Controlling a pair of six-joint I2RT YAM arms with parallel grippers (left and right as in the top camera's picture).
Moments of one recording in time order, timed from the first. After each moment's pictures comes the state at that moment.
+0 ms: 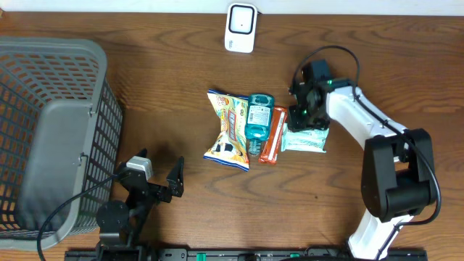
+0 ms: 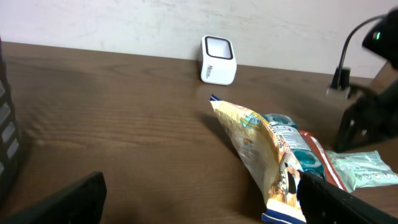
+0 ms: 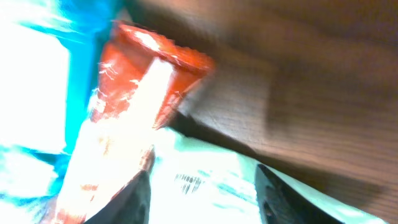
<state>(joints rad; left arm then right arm) -0.02 0.03 0.07 -0.21 0.31 -0.18 0.23 1.94 1.34 -0.82 -0.17 0.04</state>
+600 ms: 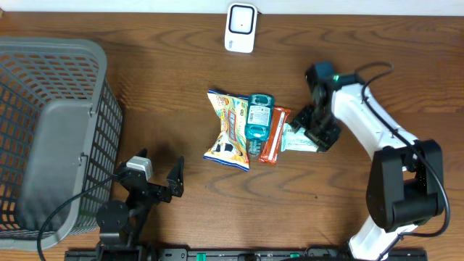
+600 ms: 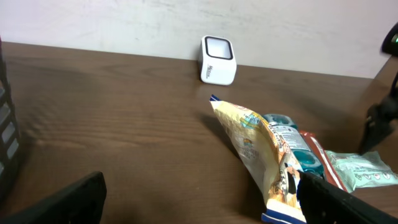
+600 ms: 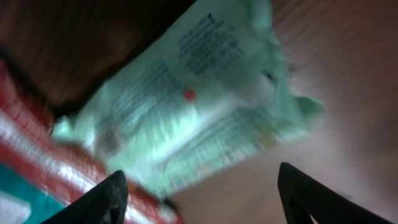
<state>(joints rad) -0.02 0.03 0.07 -0.21 0.31 -0.17 0.23 1.87 1.29 -1.02 -0.11 1.04</state>
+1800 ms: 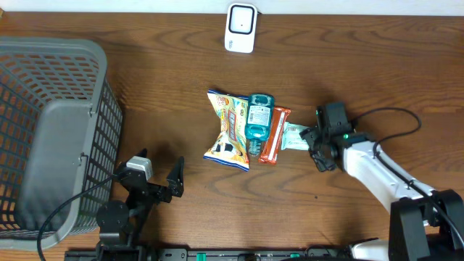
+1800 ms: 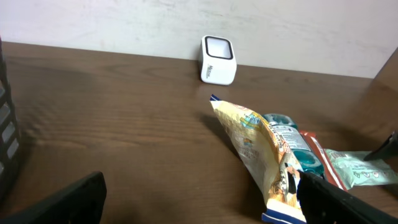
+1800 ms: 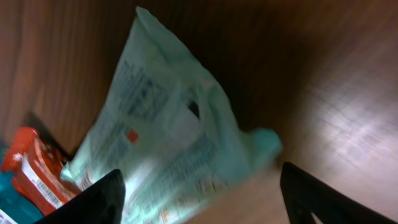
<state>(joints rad) -0.02 0.03 0.07 -0.21 0.31 -0.18 0.23 1.55 0.74 -0.41 0.02 1.33</state>
